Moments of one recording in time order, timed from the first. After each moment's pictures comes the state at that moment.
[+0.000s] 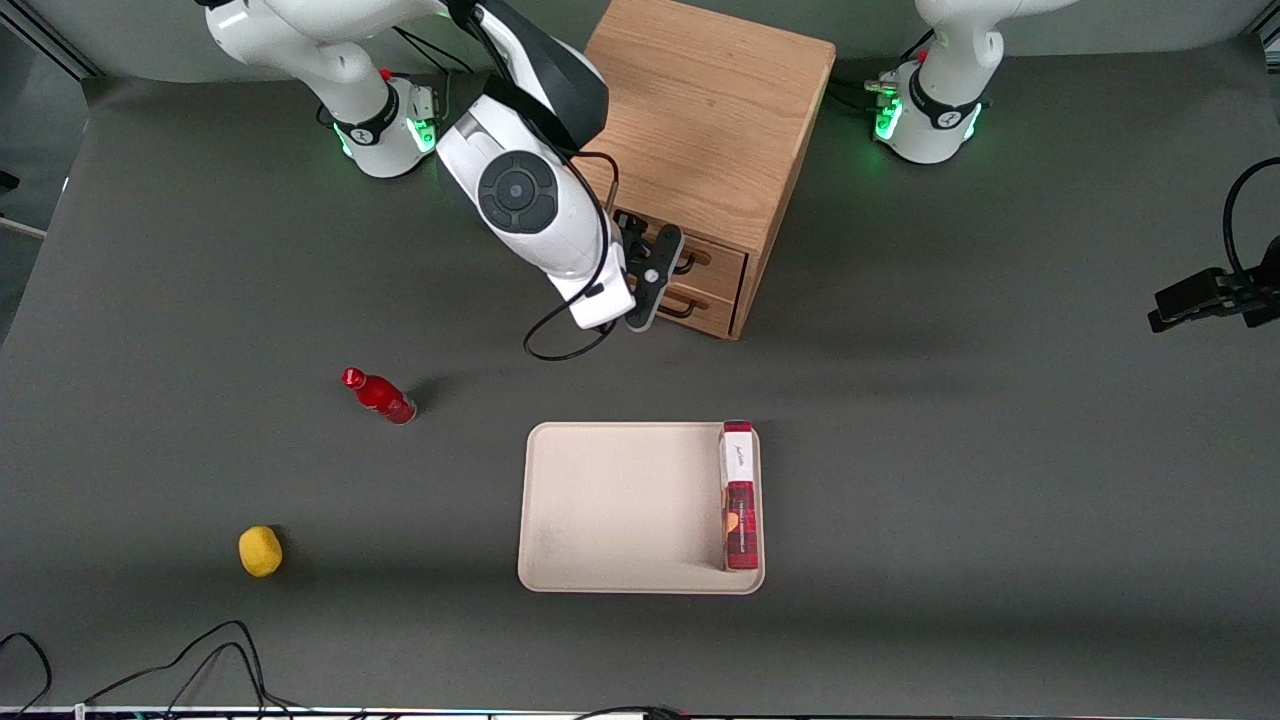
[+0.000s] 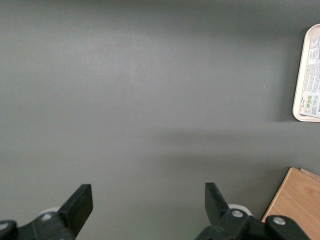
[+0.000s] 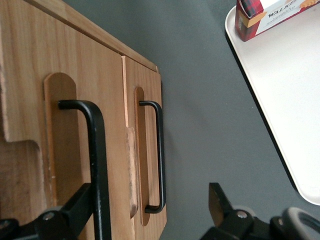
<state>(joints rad) 0.51 0.44 0.26 -1.54 0.19 1.92 -0.43</state>
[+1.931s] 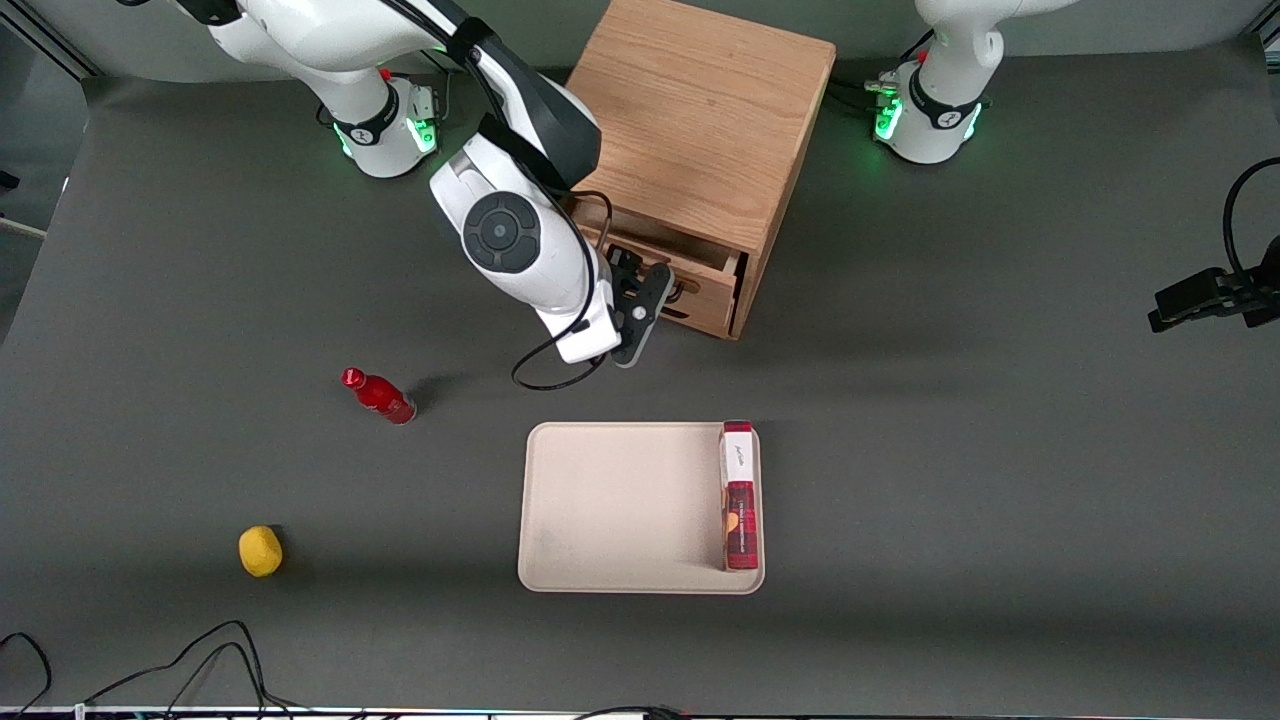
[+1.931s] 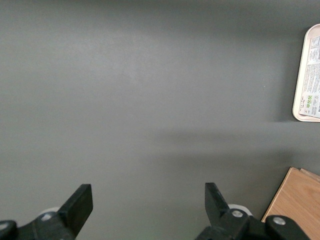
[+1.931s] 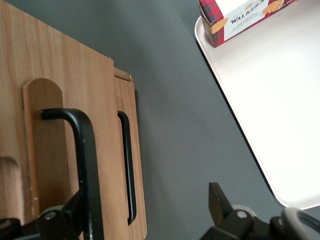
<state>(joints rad) 0.48 0.49 0.24 -1.50 0.18 1.96 -0.44</state>
